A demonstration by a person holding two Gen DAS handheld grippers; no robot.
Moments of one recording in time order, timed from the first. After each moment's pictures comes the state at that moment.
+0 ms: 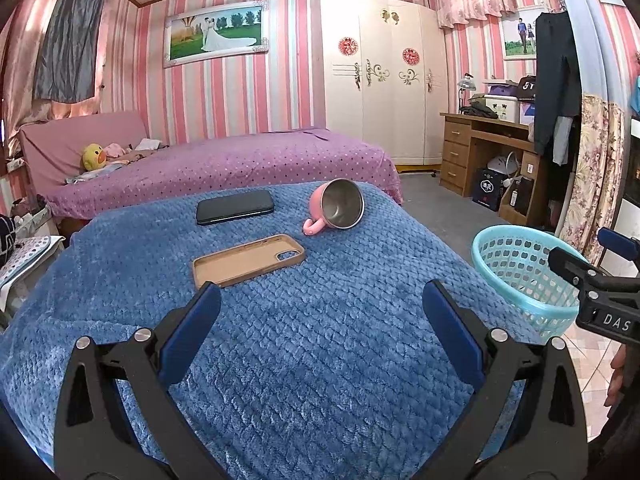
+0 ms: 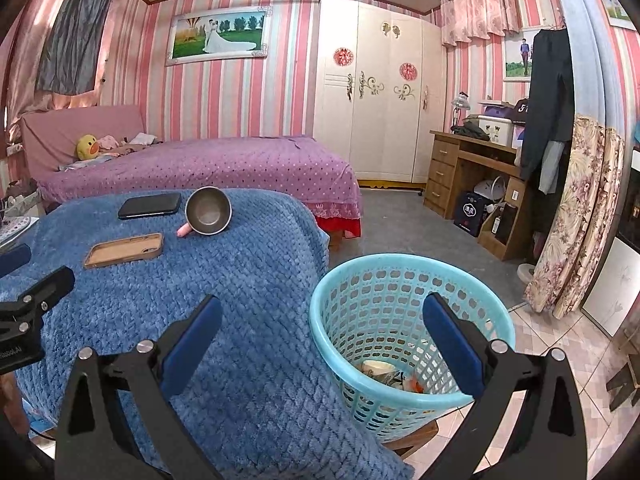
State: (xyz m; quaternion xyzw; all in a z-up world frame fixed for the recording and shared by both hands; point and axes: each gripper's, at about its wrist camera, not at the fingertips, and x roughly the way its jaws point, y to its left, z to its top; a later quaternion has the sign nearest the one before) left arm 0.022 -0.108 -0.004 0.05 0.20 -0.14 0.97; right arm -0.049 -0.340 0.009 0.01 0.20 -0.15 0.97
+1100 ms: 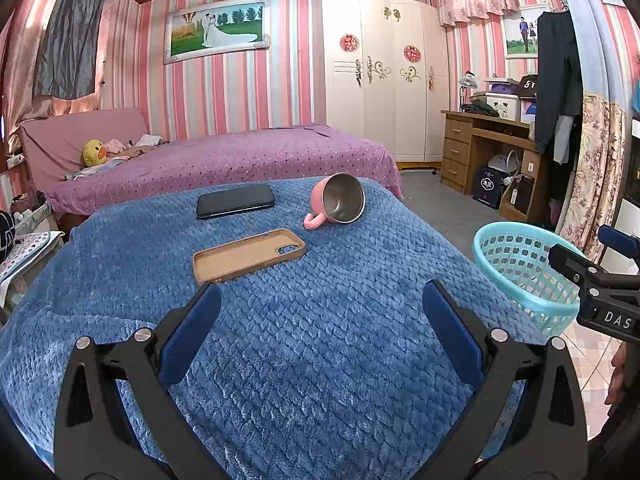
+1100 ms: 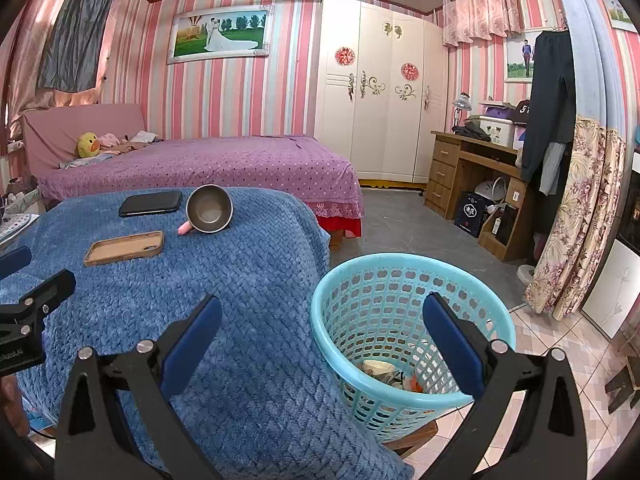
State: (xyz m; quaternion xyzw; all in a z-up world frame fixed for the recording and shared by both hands) left arm 0.021 -0.106 -0.009 0.04 0.20 -0.14 0.97; right arm -0.047 -0.338 0.008 0.01 0.20 -0.15 0.97
